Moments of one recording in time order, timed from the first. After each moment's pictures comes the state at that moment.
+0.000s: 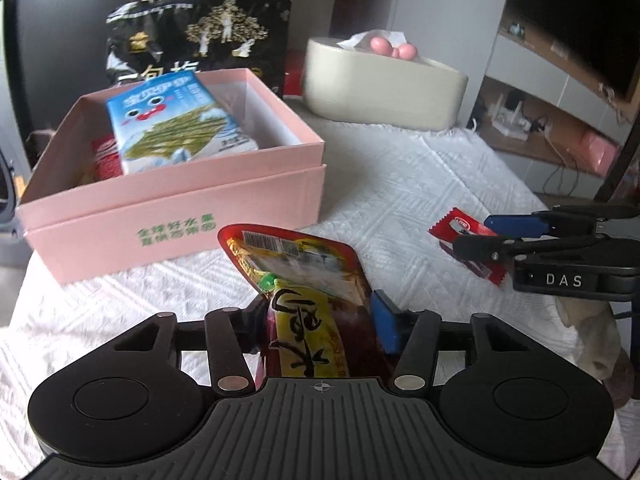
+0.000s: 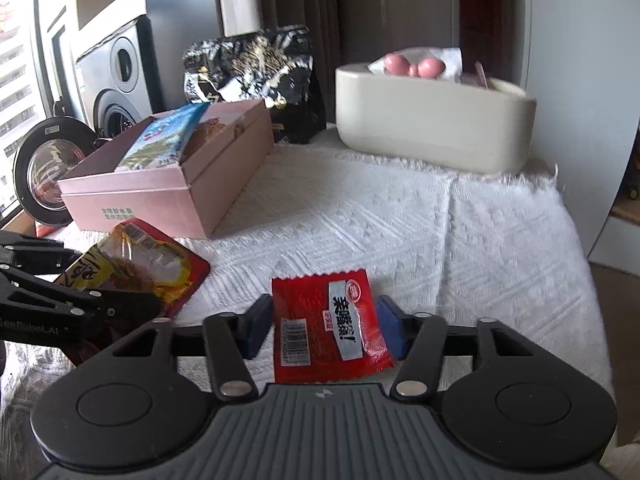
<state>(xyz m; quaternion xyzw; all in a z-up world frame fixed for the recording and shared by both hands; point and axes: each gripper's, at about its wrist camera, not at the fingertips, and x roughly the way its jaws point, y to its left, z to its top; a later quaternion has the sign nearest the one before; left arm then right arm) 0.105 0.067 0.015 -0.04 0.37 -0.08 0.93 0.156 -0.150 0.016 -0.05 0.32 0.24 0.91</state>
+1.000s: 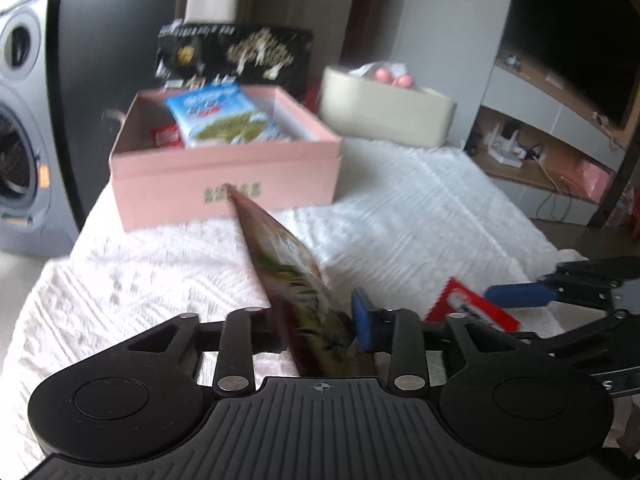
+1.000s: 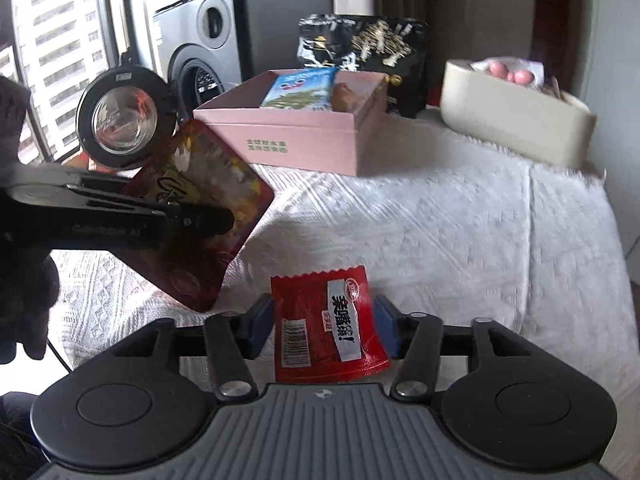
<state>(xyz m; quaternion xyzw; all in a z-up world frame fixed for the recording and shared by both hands) 0.027 0.090 0.024 -0.07 0.34 -0.07 0.94 0.046 -0.116 0.031 -0.08 0.35 0.32 0.88</state>
